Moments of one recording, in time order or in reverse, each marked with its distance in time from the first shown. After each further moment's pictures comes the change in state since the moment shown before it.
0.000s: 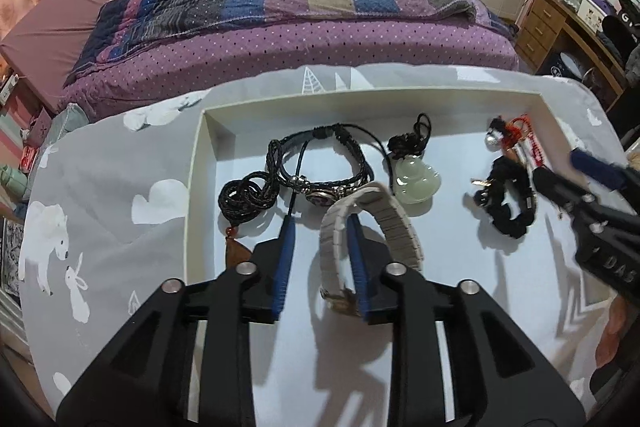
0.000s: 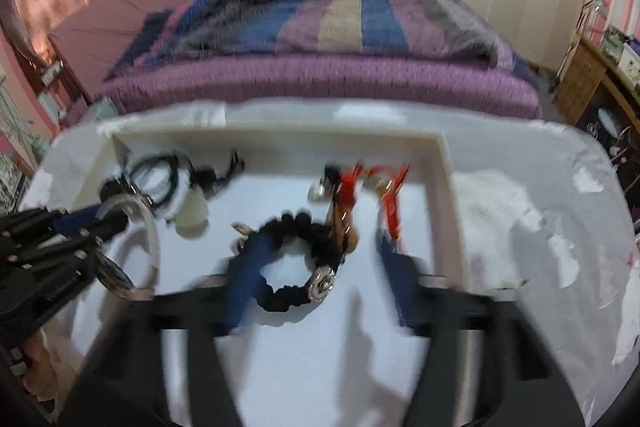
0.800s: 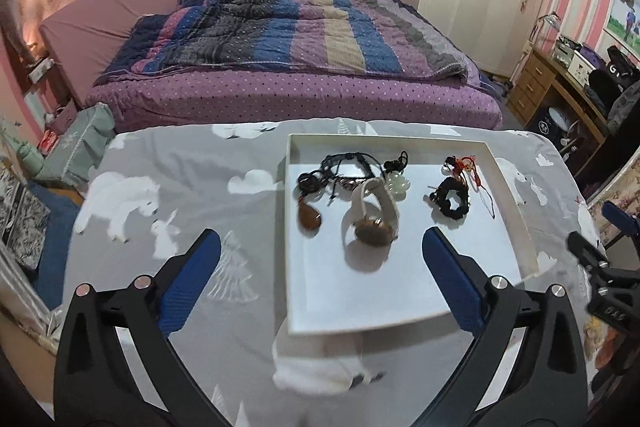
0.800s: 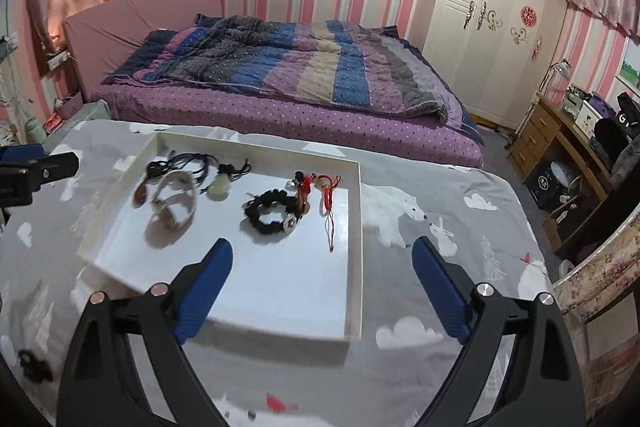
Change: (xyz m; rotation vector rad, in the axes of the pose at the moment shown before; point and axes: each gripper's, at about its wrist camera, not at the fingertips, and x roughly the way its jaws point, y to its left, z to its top) left arm -0.158 0.048 -0.059 -0.106 -0.177 -0.014; right arm -0.166 0.004 -0.050 -0.103 -0.138 -0.108
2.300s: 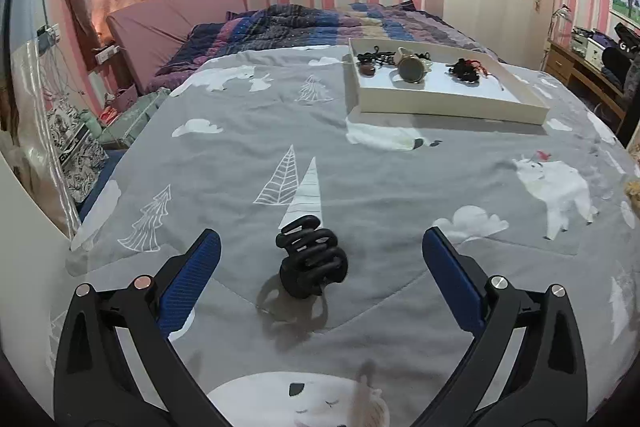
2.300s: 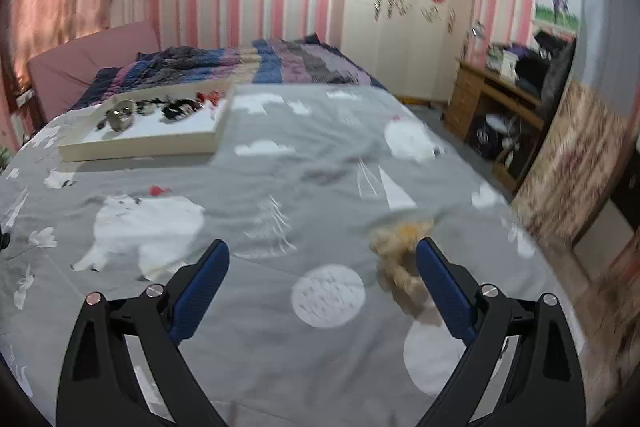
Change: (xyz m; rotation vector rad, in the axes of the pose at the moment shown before) left arm -0.092 0.034 -0.260 0.008 -0.119 0.152; right arm -0.105 -0.124 -0.247 0.227 -0.075 -0.175
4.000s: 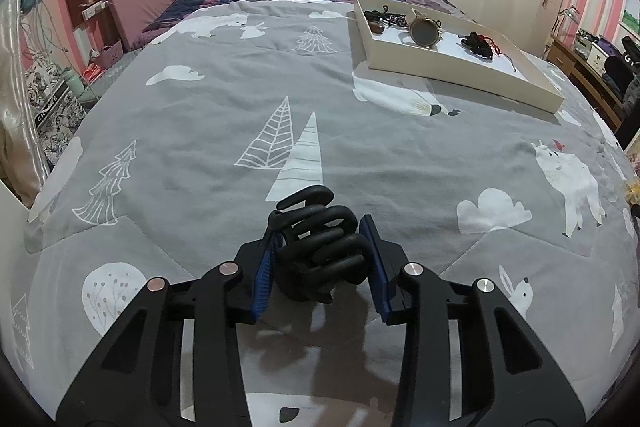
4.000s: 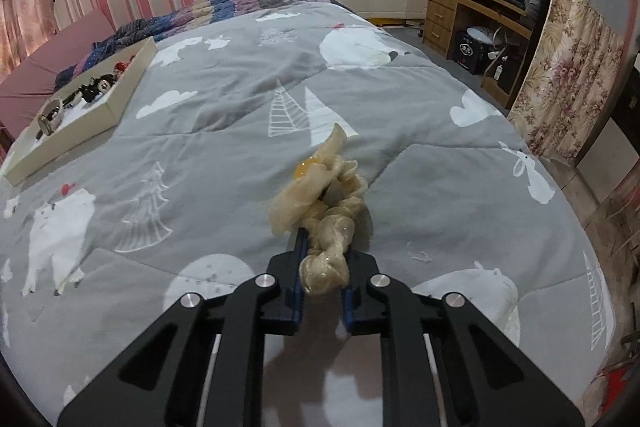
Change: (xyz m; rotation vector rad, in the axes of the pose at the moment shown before) left arm 0.047 0.010 -0.006 -0.061 0.133 -0.069; right arm 0.083 -0.062 -0.005 0.155 0.235 0.000
